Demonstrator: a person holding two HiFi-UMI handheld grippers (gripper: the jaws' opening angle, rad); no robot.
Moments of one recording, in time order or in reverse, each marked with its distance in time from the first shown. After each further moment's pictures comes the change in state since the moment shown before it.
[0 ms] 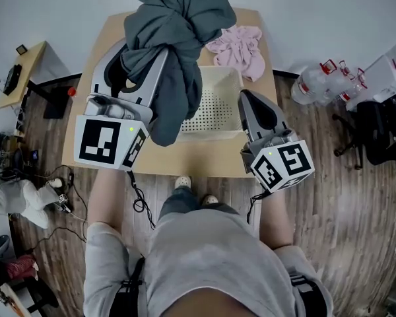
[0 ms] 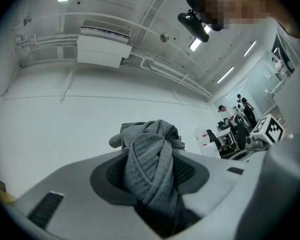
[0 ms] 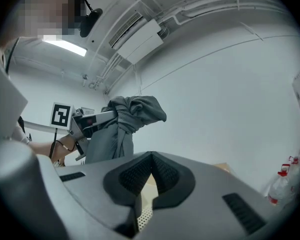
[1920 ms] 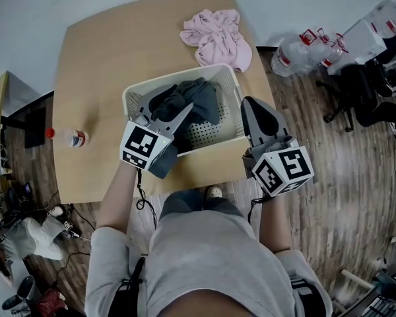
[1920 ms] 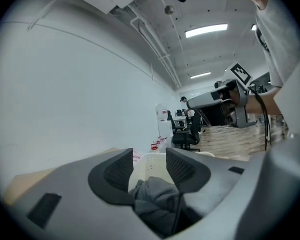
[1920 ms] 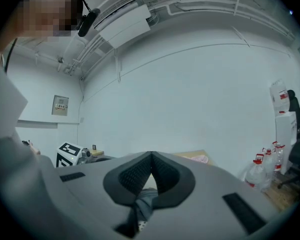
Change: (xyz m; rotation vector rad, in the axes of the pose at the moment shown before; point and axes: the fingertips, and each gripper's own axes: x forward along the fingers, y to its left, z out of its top) left arm 0.036 -0.070 -0.244 -0.137 0.303 -0.535; right arm 0.035 -0.038 -0.046 0.044 0.120 -0.273
